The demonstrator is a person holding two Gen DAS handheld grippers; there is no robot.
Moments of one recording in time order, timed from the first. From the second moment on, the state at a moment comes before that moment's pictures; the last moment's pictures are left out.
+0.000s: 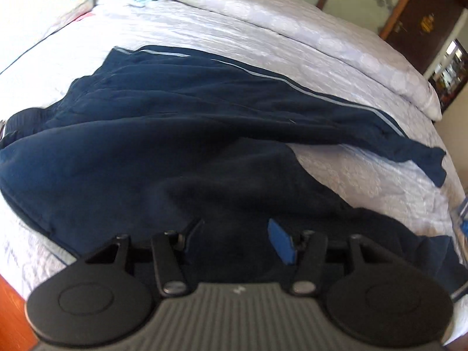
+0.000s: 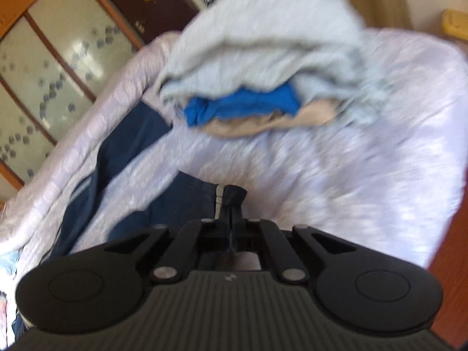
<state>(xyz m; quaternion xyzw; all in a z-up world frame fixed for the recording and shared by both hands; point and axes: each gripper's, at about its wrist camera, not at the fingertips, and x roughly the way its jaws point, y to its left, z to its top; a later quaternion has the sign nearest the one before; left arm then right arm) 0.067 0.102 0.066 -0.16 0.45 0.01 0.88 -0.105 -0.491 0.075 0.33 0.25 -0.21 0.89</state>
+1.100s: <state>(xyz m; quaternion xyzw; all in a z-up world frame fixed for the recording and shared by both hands) 0.223 0.173 0.130 0.03 0.35 0.11 0.93 0.044 -0.440 0.154 0.25 0.25 -0.08 0.93</state>
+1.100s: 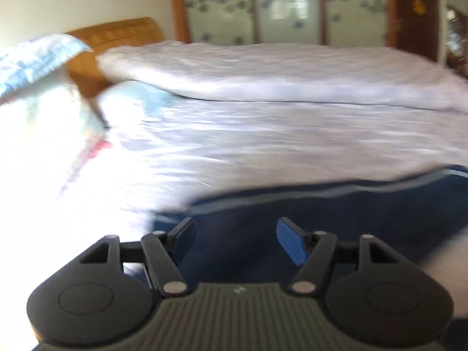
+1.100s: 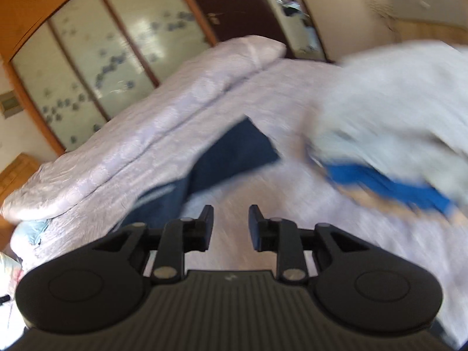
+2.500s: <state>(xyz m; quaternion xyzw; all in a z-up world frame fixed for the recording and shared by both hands) 0.342 0.305 0.004 -0.06 0.42 0.18 0.89 0.257 -0.506 0.062 0.02 0.42 -0.20 0.89</state>
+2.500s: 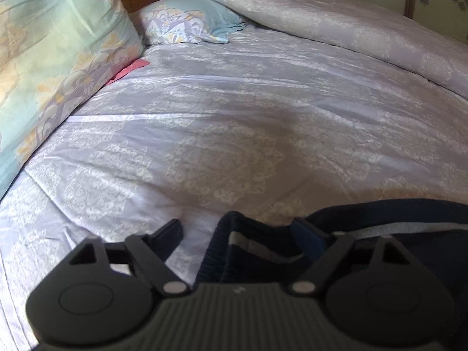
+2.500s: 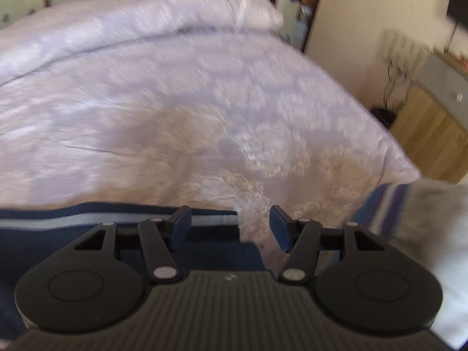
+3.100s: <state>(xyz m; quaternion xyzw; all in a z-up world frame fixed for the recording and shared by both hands) 0.348 0.270 0.037 0.02 0.32 0.26 0.91 0.293 -0.504 0.110 0.12 0.23 -0.15 0.95</state>
